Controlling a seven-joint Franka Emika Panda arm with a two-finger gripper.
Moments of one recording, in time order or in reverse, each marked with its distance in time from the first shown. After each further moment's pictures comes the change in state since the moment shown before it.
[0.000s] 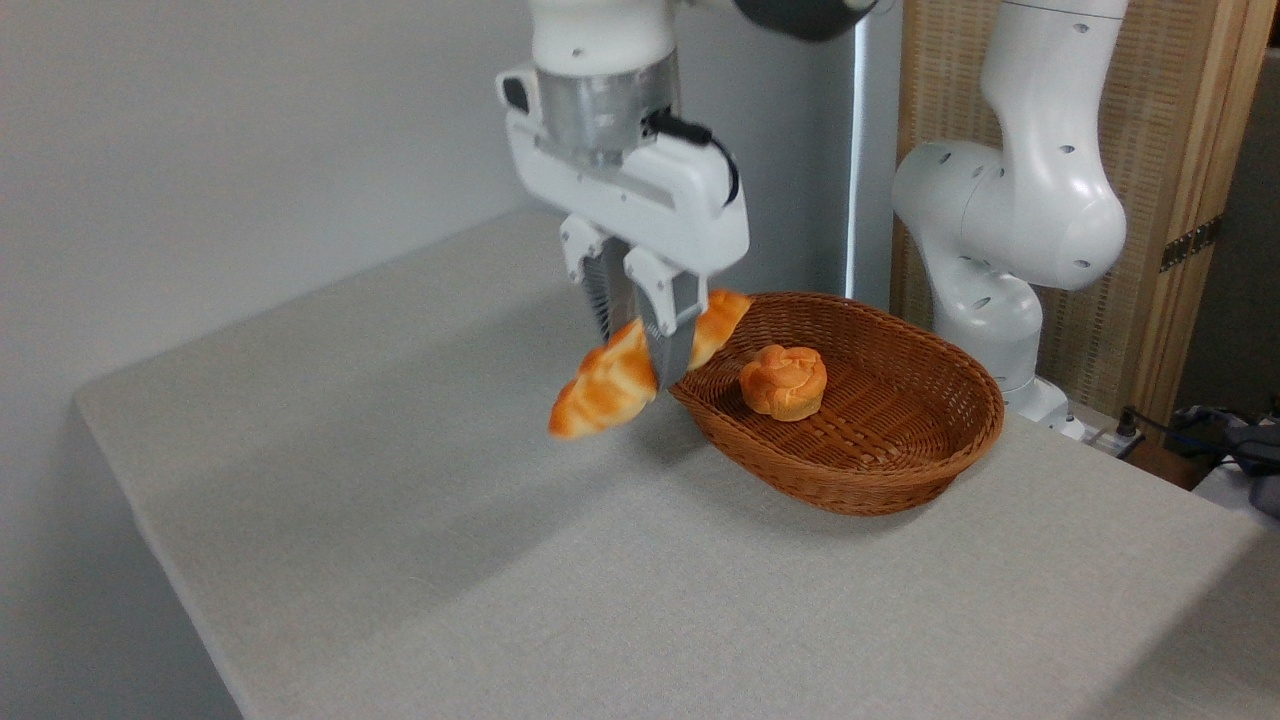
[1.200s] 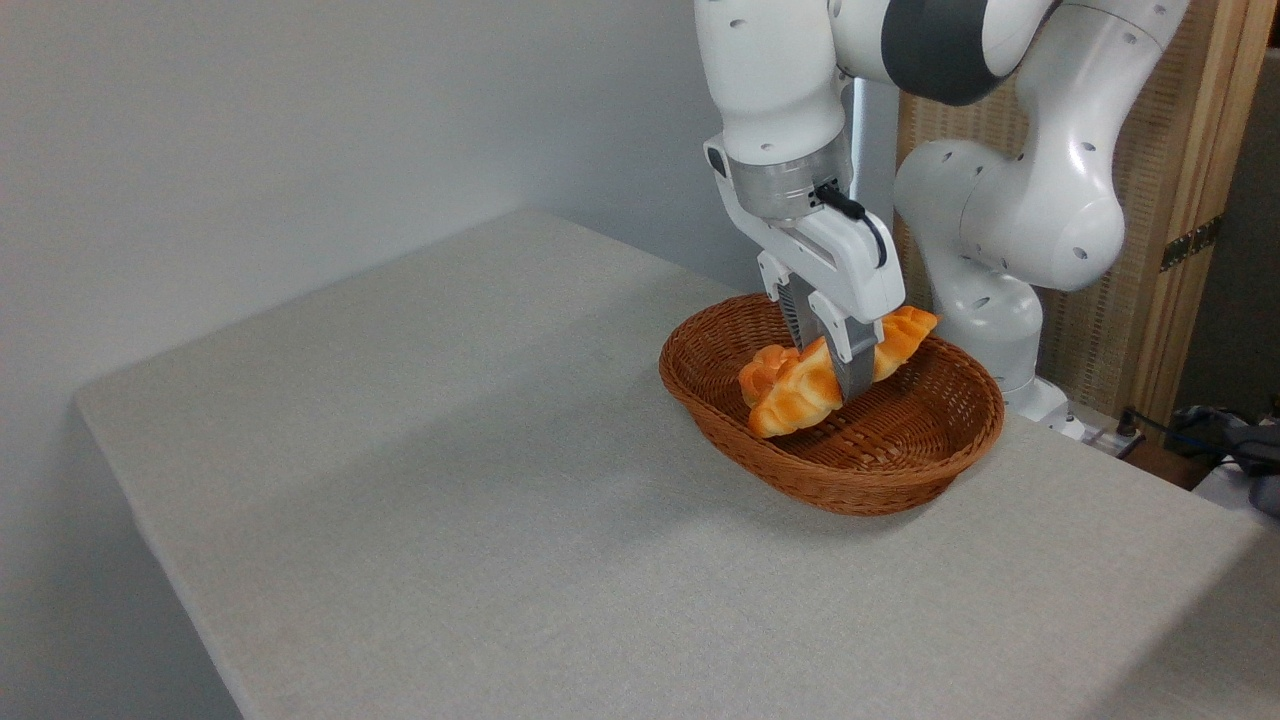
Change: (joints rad) arm -0.028 -0.382 0.052 -0.511 0.163 -0.045 0.226
